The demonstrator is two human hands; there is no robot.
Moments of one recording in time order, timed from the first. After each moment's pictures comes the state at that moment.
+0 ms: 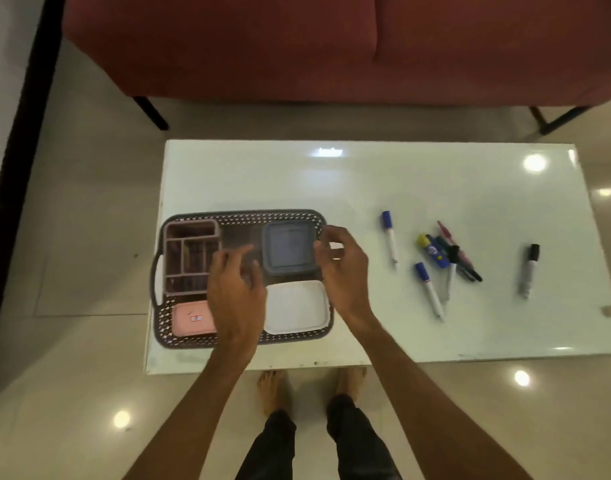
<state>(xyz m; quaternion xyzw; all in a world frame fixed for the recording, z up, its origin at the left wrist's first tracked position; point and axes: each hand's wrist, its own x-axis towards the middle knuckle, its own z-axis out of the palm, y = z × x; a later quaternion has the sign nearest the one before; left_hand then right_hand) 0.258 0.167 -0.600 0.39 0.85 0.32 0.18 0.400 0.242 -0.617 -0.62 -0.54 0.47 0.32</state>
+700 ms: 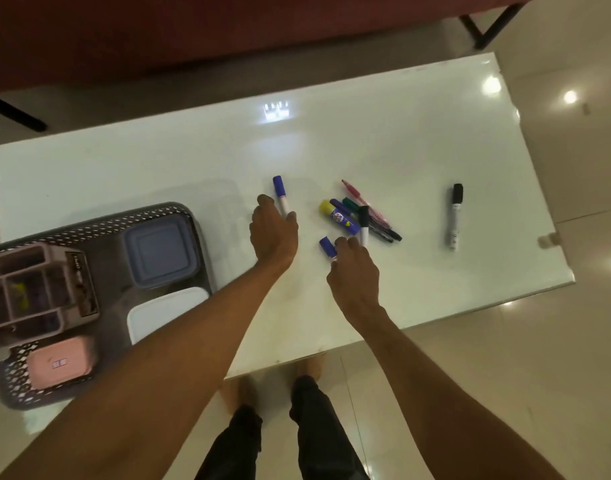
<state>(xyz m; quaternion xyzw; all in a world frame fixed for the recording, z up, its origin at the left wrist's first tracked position) 0.488 0.332 -0.718 0.41 0.84 0.14 0.32 0.616 0.267 -0.709 -0.73 -0.64 0.25 -0.03</state>
